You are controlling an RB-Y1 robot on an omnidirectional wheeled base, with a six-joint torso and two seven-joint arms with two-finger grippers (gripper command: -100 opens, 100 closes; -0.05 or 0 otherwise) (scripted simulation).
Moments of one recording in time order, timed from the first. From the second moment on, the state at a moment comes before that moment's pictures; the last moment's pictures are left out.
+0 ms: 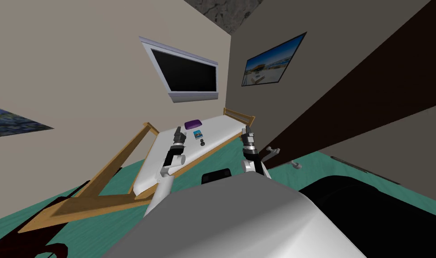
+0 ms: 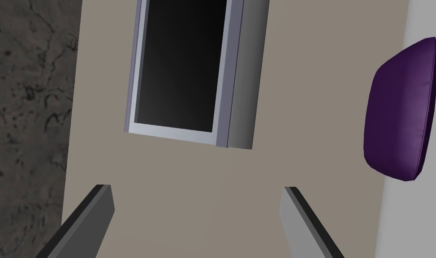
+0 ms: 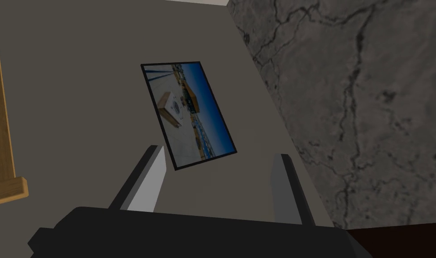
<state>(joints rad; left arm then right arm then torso) 0.04 0.22 0.04 -1.81 0.17 -0.14 0.00 0.53 0.05 0.02 -2.24 0.04 -0.47 0.08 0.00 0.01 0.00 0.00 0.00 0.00</state>
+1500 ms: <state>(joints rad) -0.20 0.24 0.02 -1.45 0.21 0.04 0.09 0.53 0.05 0.02 -2.24 0.04 -0.47 0.08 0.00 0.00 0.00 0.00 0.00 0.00</state>
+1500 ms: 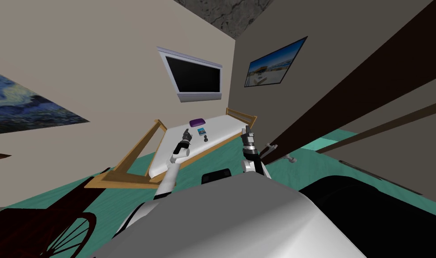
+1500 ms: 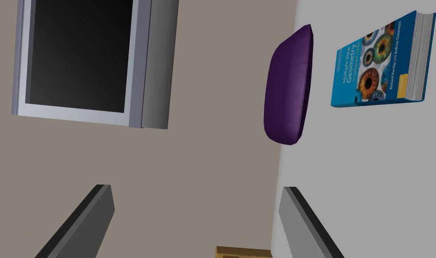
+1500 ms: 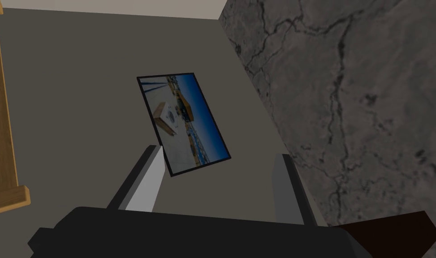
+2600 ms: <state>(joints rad) -0.38 0.22 -0.03 -1.13 0.22 0.15 0.21 0.53 0.05 0.02 -2.24 0.04 -0.47 0.08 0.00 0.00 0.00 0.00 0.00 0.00</state>
